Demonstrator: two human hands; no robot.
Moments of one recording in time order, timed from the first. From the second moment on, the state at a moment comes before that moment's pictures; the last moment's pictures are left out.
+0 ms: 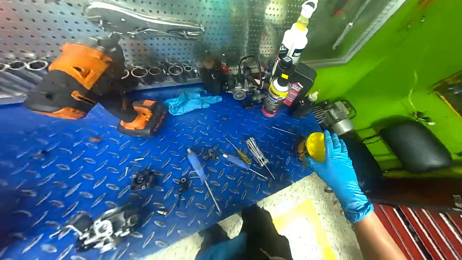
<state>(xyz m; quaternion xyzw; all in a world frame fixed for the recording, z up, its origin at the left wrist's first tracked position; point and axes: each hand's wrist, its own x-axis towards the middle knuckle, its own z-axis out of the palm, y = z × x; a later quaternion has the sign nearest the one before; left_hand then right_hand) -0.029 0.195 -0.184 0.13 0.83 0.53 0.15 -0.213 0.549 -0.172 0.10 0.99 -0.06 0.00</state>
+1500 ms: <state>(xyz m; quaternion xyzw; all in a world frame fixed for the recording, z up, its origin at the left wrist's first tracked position) -0.016 0.255 -0.206 -0.22 0.67 0.55 0.46 -0.173 0.656 -0.209 0.04 0.87 -0.48 -0.06</state>
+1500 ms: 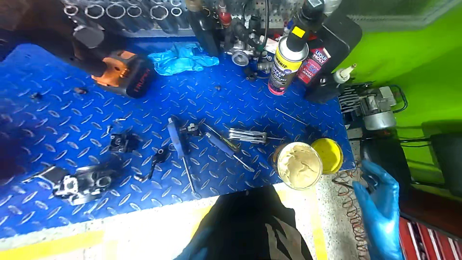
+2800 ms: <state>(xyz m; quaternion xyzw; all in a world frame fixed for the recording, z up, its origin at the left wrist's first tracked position) 0.033 0.250 -0.286 -0.36 0.66 0.55 0.37 -0.158 0.583 -0.190 -0.23 0.93 -0.28 -0.01</state>
